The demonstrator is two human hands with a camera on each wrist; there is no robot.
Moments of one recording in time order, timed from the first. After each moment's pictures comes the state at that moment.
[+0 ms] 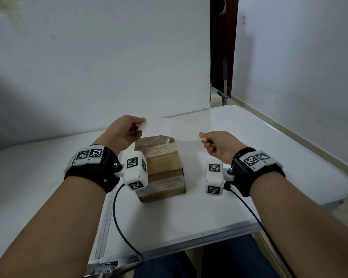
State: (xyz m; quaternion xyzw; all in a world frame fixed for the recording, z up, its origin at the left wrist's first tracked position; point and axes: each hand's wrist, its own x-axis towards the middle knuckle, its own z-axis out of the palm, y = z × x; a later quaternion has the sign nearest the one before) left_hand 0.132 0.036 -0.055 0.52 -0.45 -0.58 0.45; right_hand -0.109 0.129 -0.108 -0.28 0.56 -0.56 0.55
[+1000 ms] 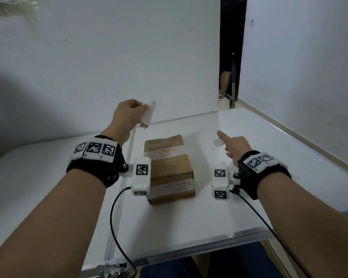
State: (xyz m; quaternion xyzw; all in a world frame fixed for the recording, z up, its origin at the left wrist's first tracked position) left_hand 0.137 0.042 -0.024 0.54 -0.65 -0.28 0.46; right_hand -0.127 0.106 -0.134 -0.27 0.71 -0.53 0.38
